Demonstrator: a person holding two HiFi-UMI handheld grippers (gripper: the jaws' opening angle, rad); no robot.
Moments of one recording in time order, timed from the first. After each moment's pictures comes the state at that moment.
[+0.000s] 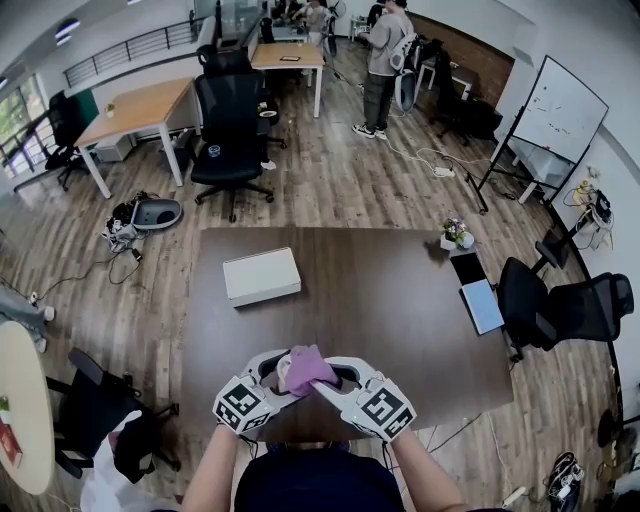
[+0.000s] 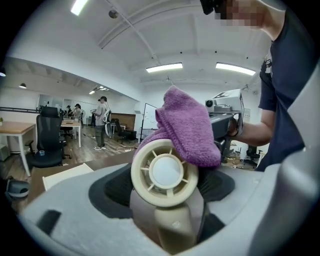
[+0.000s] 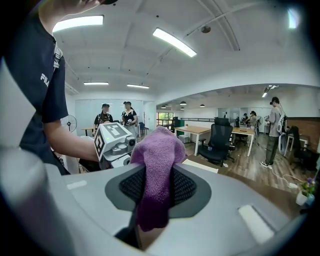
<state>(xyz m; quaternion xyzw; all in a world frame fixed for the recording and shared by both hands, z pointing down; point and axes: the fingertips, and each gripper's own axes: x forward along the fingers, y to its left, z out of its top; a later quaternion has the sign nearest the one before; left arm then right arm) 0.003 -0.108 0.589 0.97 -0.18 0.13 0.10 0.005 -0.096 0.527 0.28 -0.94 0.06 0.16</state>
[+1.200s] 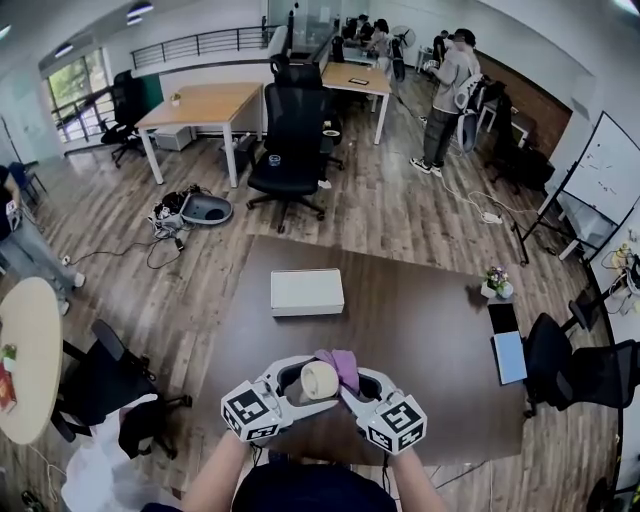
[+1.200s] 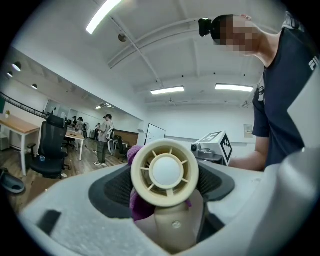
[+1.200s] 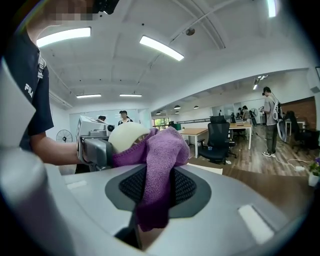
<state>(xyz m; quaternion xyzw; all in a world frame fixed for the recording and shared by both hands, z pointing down) -0.023 -0.111 0.499 0.97 -0.21 0.01 0.09 -0.014 -0.128 0.529 0.30 -0.94 0.11 0.11</state>
